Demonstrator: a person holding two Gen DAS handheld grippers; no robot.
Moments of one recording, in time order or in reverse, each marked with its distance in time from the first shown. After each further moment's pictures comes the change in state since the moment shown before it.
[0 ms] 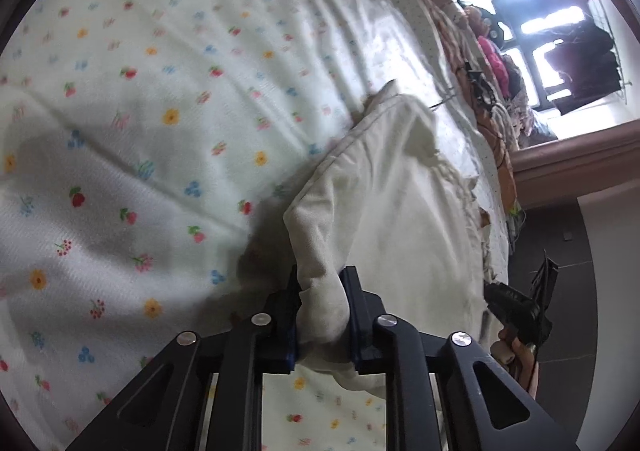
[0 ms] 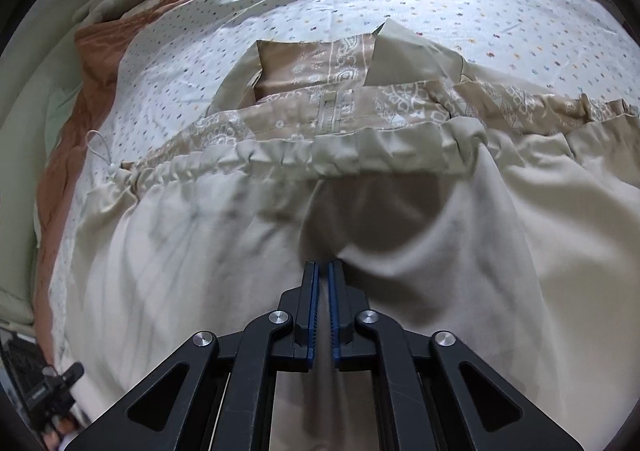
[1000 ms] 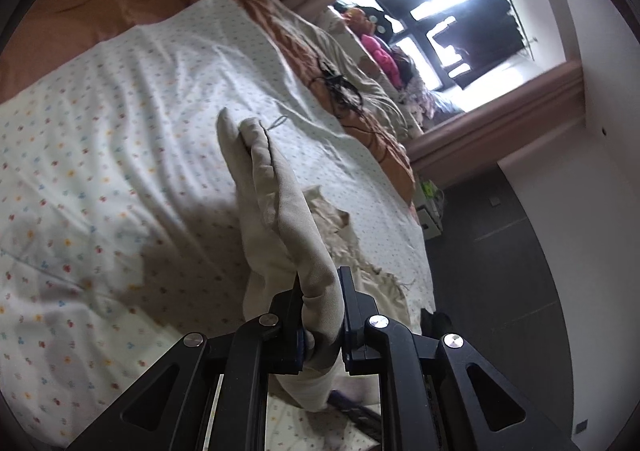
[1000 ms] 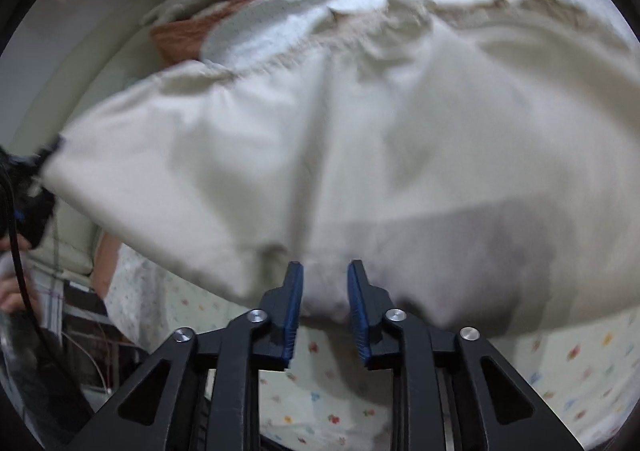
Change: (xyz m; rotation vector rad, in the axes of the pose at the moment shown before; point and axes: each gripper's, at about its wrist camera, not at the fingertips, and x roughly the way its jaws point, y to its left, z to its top) left arm -0.061 -0.173 0.001 0.237 -0.054 -0.243; right arm -0.085 -0.008 -0.187 0.020 -0.047 0.219
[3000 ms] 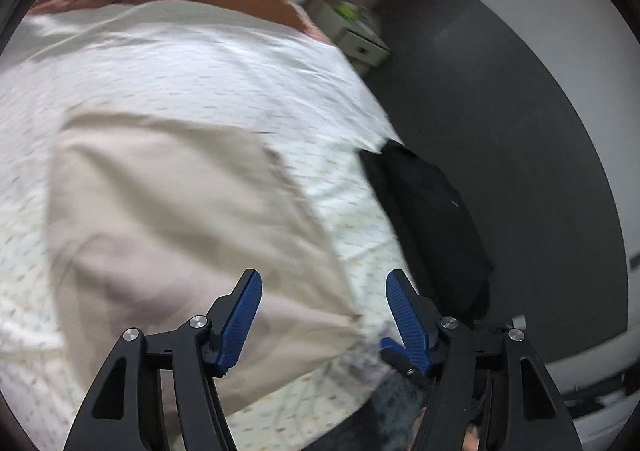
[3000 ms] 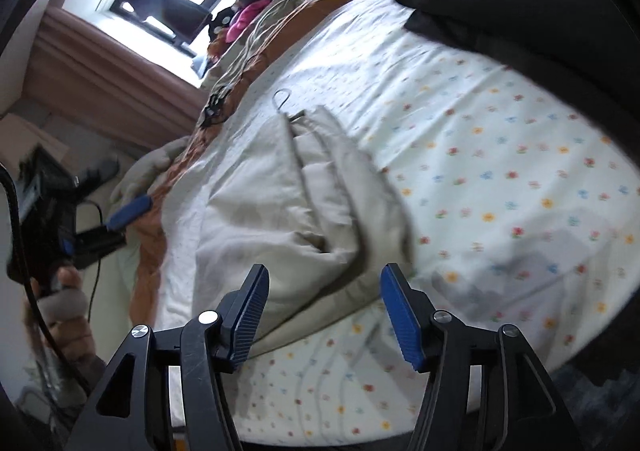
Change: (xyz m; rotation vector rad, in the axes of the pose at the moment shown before) left arm 0.248 -0.232 -0.153 0.455 0.481 0.006; right arm -0.207 -0.233 -0.037 0.391 -0.372 0.040
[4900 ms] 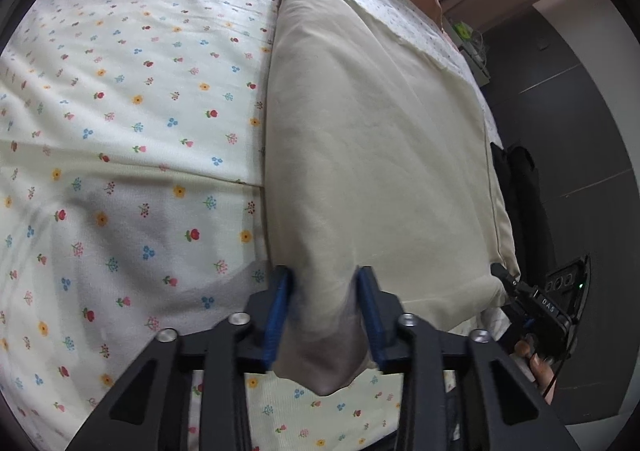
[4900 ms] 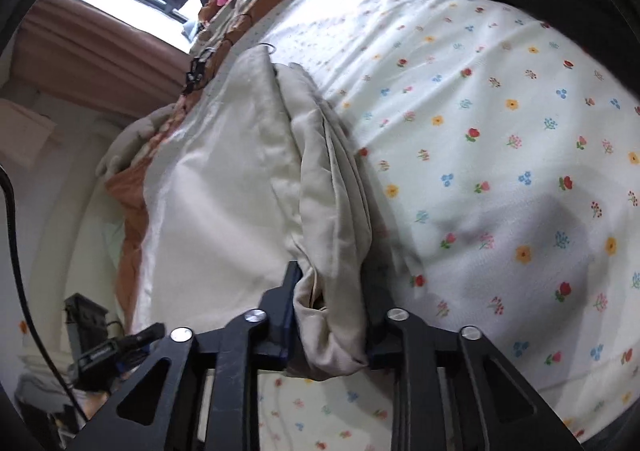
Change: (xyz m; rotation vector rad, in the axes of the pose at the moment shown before) left arm 0.016 0.152 -0.128 -0.292 -0.009 0.140; right arm 0.070 -0.036 0.028 -0.022 0.132 -0.007
